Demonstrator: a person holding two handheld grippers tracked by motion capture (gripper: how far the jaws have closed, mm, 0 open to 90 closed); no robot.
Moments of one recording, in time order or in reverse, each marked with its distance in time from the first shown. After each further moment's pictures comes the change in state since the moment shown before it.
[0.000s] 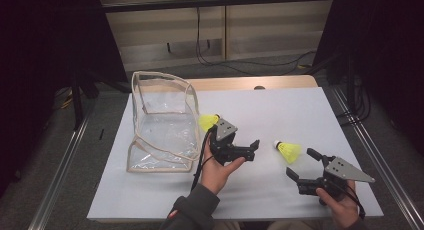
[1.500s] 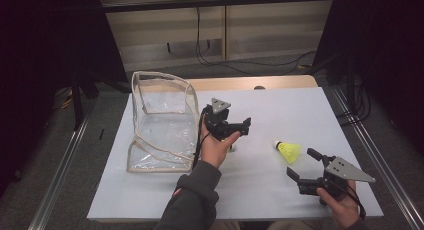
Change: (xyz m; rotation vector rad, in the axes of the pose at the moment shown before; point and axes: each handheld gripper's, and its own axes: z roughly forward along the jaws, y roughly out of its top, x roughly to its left) left arm 0.040 0.031 0.024 0.043 0.129 -0.091; right arm -0.001 0.000 -0.001 -0.001 0.000 0.004
